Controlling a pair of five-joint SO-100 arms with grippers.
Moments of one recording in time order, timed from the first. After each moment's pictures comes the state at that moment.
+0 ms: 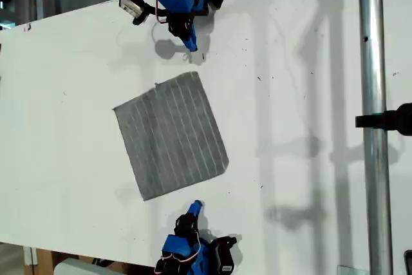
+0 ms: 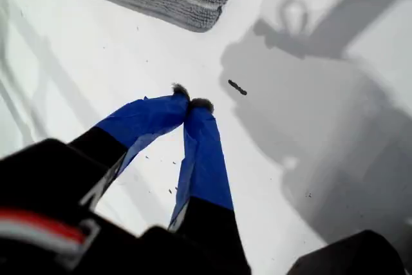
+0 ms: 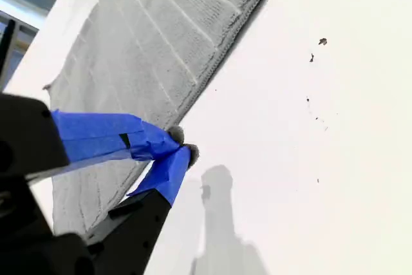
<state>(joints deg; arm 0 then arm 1) -10.4 199.1 178.5 73.7 -79.1 9.8 188.3 166.1 83.4 84.0</state>
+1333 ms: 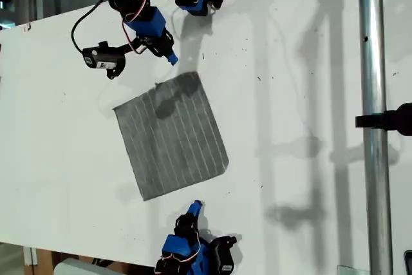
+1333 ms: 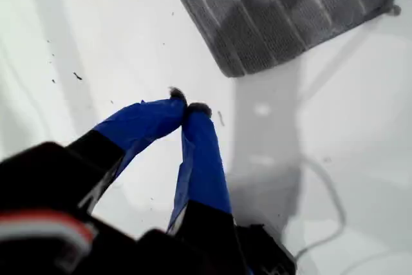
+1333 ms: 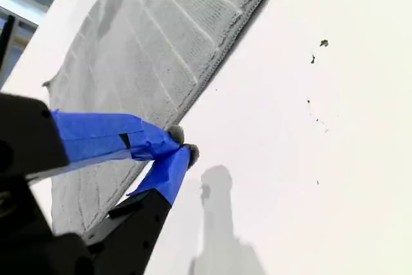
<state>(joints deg) -10.4 199.1 178.5 73.7 -79.8 12.8 125.1 104.2 91.1 32.2</state>
